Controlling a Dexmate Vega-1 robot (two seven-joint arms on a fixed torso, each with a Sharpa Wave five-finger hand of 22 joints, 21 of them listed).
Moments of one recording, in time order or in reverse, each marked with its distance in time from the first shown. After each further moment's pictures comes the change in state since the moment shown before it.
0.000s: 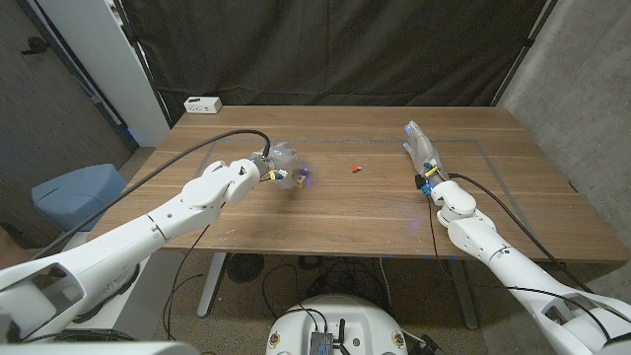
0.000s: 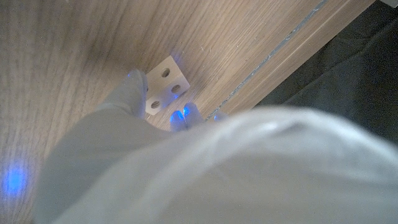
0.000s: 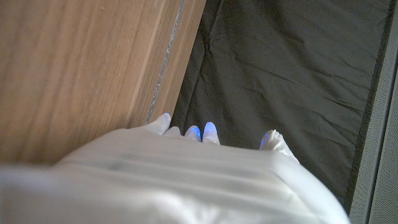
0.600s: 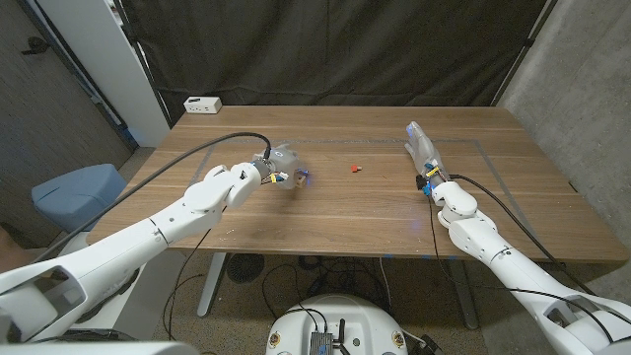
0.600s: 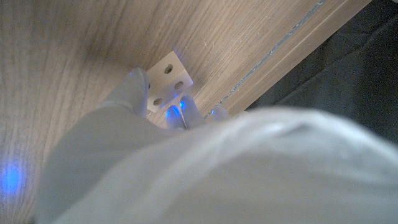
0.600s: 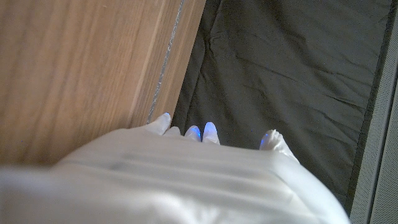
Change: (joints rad) left arm 0.013 -0.005 0.010 0.008 0.006 0.014 0.058; left_hand 0.016 0.005 -0.011 0.003 0.000 0.116 -0.028 0.015 0.000 0.108 -0.002 0.051 0.030 0.096 -0.005 0.008 0.005 0.073 -0.013 0.007 0.000; right arm -0.012 -0.006 0.006 -0.018 0.009 -0.011 -0.008; right_hand 0.000 0.000 0.003 -0.003 0.000 0.000 0.000 0.004 0.000 -0.006 -0.006 0.000 0.000 0.000 0.000 0.000 0.000 0.000 0.000 0.000 0.000
